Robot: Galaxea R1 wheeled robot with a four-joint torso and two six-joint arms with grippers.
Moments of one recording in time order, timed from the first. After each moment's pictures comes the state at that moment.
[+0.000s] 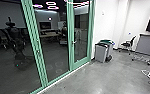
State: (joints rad) left arm 1.35 3.05 -2.81 -0.37 0.20 0.29; right arm -1.55 3.04 -2.66 -0.17 0.05 0.24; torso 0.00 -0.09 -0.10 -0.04
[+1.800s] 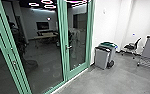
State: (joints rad) left arm 1.35 3.05 -2.81 -0.37 0.20 0.29; right arm -1.55 3.04 -2.66 -0.17 0.05 0.24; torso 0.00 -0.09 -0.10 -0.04
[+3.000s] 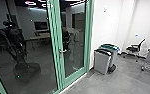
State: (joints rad) left arm 1.36 3.05 -2.81 -0.37 0.20 0.29; right arm -1.56 3.04 -2.66 -0.17 0.05 0.24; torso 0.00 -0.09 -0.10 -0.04
